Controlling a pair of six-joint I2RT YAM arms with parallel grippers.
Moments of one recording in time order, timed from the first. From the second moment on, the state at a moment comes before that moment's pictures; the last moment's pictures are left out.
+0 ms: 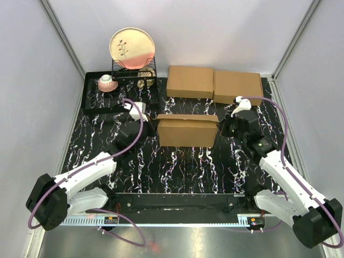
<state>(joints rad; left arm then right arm) -0.69 1.09 0.61 0.26 -0.25 -0.45 0.43 0.96 0.79 -0.28 0.06 0.43</state>
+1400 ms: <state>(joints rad) -0.78 1.16 0.50 0.52 -0.41 -0.53 0.43 0.91 0.82 -0.47 0.12 0.43</state>
